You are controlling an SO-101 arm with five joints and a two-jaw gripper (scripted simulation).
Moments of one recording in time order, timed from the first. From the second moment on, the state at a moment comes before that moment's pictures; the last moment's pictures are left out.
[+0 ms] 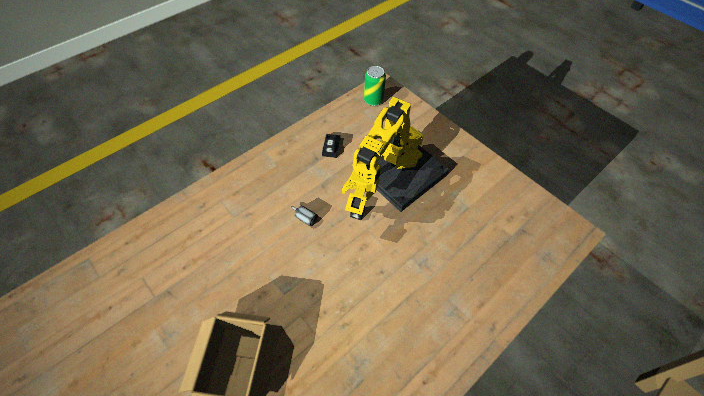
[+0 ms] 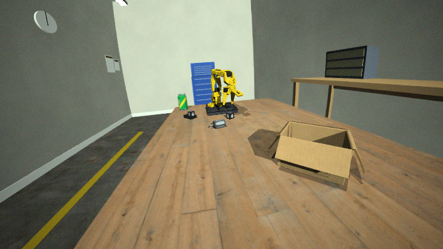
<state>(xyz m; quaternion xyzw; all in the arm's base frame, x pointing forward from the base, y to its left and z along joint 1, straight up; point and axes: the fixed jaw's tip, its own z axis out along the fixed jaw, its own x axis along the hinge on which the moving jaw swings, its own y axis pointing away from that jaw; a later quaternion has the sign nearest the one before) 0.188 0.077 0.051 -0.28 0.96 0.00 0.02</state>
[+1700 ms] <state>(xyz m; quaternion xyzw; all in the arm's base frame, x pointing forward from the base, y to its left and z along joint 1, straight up) 0.198 0.080 0.132 -0.39 0.89 -0.02 0.25</state>
